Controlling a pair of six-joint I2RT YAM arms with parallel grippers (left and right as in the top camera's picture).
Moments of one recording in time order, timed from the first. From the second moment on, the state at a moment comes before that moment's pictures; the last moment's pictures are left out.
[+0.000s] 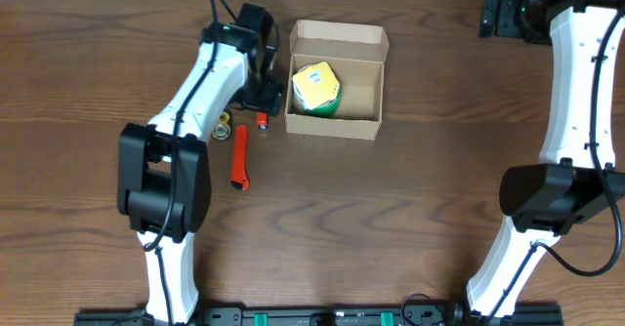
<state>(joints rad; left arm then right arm) -0.30 2.15 1.78 -1.08 -0.03 -0.03 -0.12 2.13 2.42 -1.41 0.09 0.05</state>
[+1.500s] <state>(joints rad) -0.30 2.24 1.78 -1.00 0.01 -0.12 -0.12 2.13 2.42 -1.47 0.09 0.05</state>
